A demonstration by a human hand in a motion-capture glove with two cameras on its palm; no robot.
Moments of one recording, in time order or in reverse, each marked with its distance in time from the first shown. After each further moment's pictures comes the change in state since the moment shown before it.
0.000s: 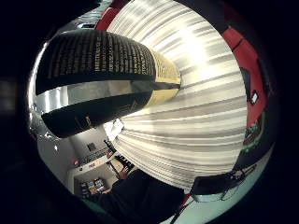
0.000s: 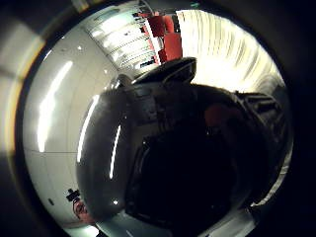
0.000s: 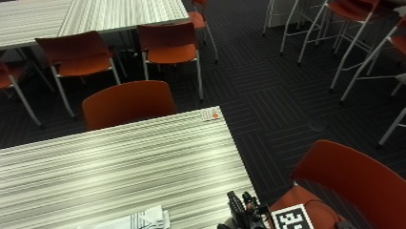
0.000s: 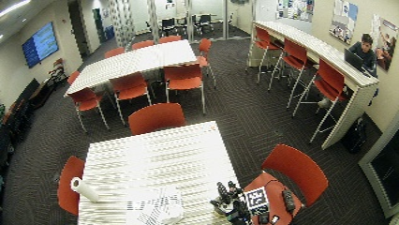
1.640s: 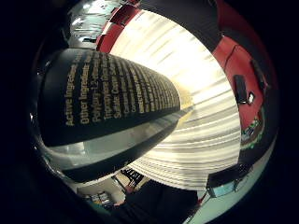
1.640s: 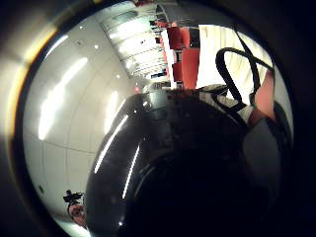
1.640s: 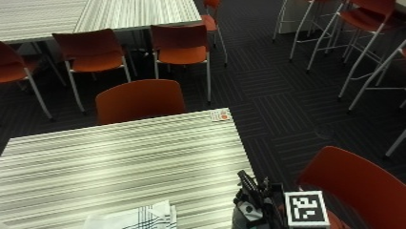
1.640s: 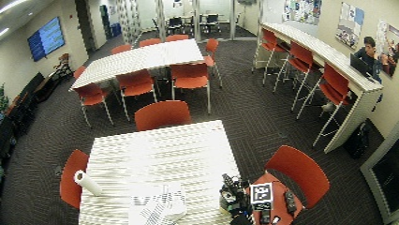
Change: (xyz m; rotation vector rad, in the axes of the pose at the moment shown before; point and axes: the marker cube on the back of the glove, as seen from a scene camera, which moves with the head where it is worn) arm -0.116 0.105 -0.035 0.010 0.889 -0.363
